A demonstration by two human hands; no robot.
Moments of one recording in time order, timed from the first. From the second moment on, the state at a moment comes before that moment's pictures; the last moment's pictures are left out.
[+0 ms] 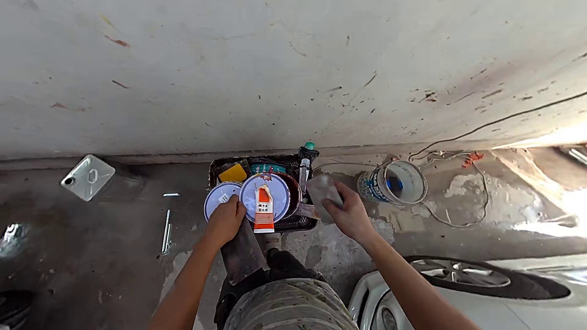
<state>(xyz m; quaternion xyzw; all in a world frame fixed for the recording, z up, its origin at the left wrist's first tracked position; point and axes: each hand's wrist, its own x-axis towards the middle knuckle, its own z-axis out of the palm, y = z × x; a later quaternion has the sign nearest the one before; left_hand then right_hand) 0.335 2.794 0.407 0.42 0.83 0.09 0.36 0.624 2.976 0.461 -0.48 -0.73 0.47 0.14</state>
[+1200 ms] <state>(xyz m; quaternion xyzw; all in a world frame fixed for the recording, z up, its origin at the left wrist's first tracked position) 0.322 2.749 0.425 0.29 0.87 0.19 0.36 0.582 2.970 0.522 -0.26 -0.94 0.12 0.20</state>
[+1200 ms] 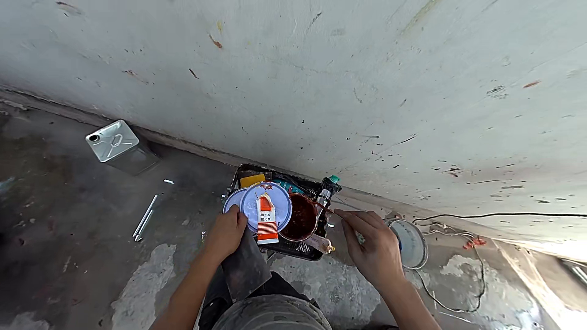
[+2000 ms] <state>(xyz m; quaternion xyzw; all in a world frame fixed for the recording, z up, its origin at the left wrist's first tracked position) 0.385 2.744 0.518 0.36 0.65 0.64 0.19 0.582 2.931 0.560 -0.10 -0.63 0.67 0.38</state>
